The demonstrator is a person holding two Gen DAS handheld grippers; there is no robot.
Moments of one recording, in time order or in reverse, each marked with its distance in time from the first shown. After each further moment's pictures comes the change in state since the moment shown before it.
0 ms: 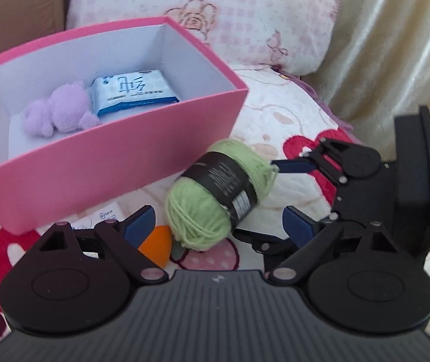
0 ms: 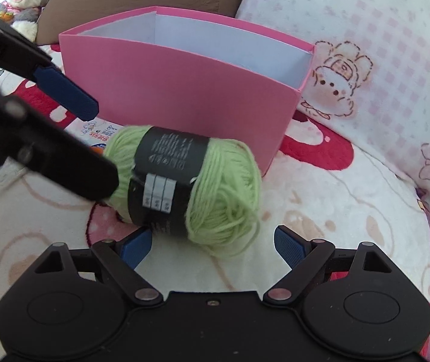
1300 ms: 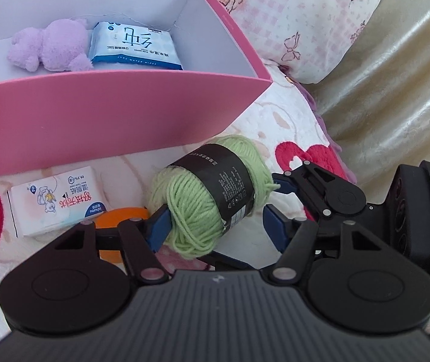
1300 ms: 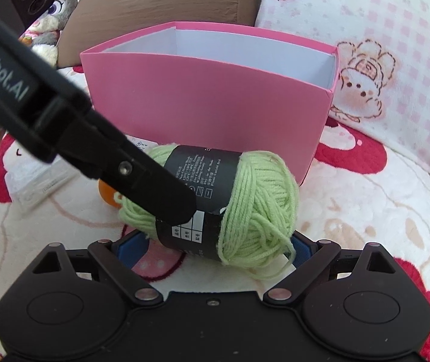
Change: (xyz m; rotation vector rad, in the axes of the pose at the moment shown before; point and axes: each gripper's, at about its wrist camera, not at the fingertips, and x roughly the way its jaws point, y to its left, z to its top) left arm 0.031 0.035 0.000 -0.293 0.062 -0.160; right arm -0.001 0.007 -0.002 0.070 -0.061 0.144
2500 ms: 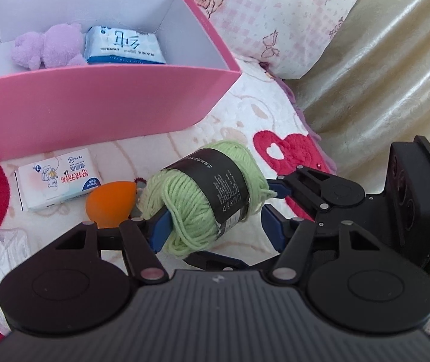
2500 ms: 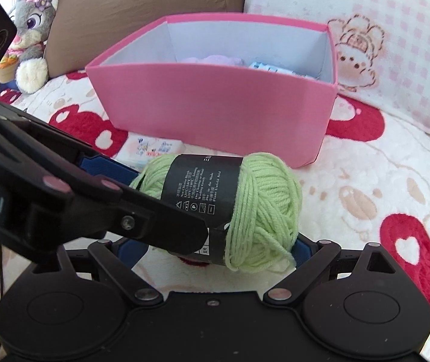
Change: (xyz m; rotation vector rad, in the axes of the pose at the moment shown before) left arm -0.035 -0.012 -0.018 0.031 -0.013 -0.042; right arm -0.022 0.018 0.023 0.158 0.109 0.003
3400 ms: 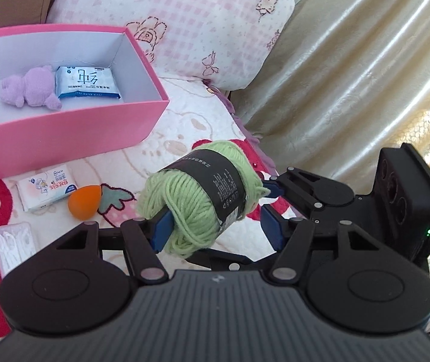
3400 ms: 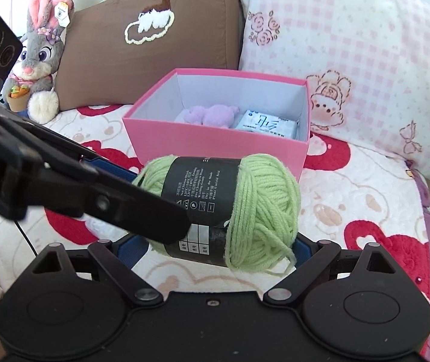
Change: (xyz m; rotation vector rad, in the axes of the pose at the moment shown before) left arm -0.093 -0.048 -0.005 0.097 -0.024 -0.124; right arm -0.104 0.047 0.007 0.027 -0.095 -0.067
